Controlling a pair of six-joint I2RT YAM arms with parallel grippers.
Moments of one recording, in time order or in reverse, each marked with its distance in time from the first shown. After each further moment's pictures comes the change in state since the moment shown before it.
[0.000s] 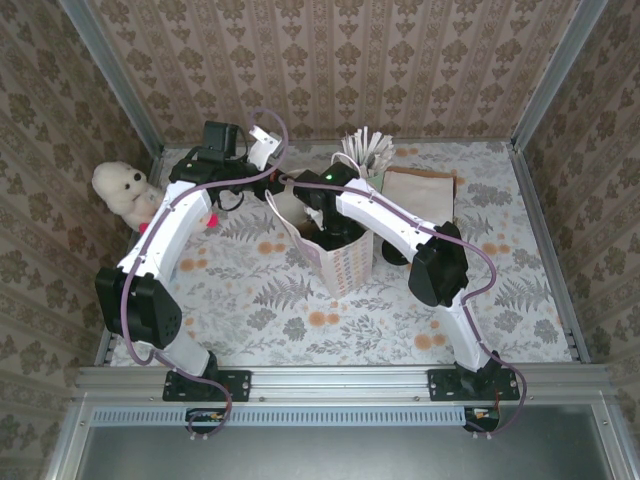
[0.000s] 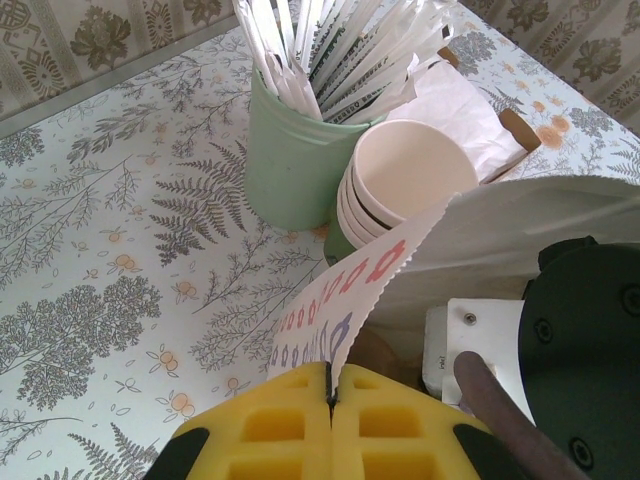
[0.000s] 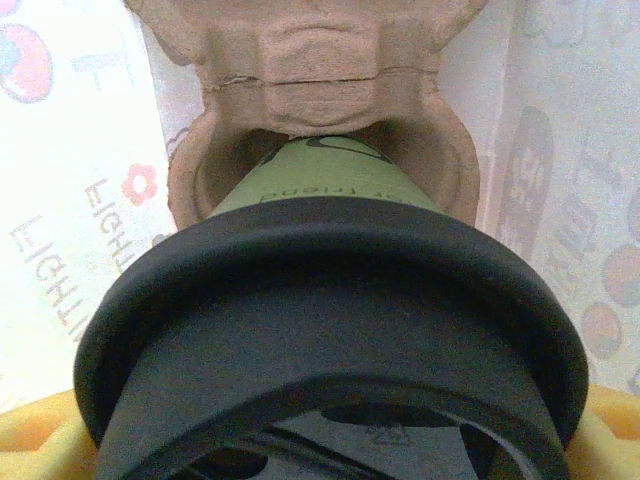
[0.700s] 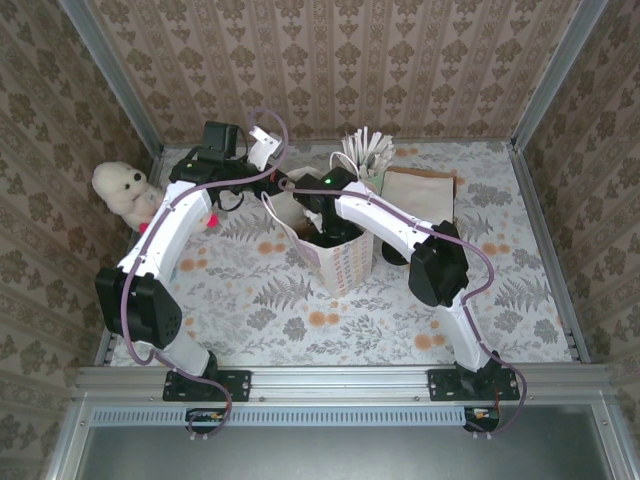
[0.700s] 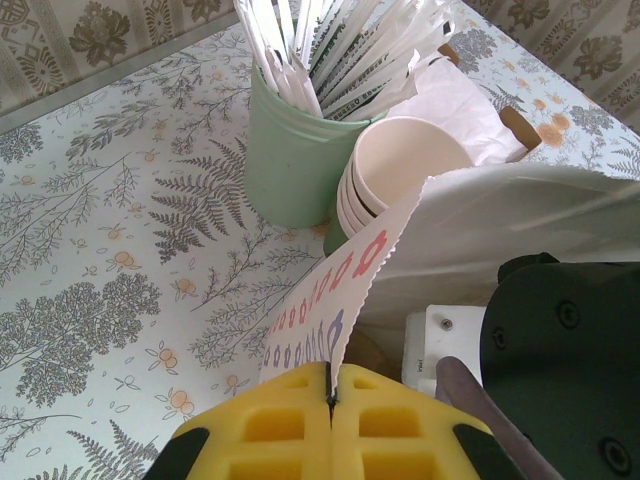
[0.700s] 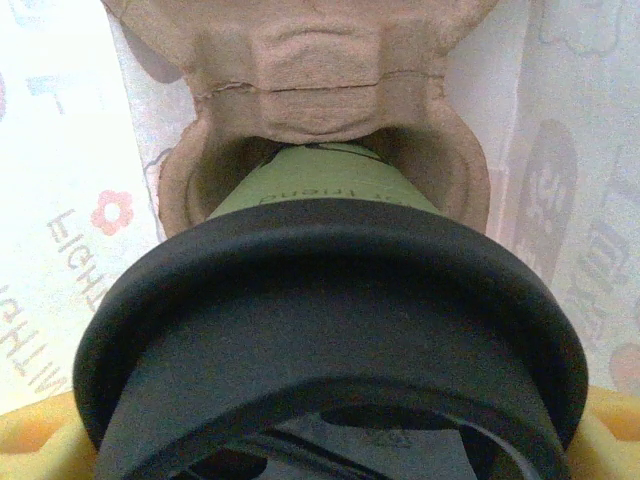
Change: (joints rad) left arm 0.000 0.000 0.000 -0.004 0.000 0.000; right arm -0.005 0.000 -0.060 0.065 -0.001 0.000
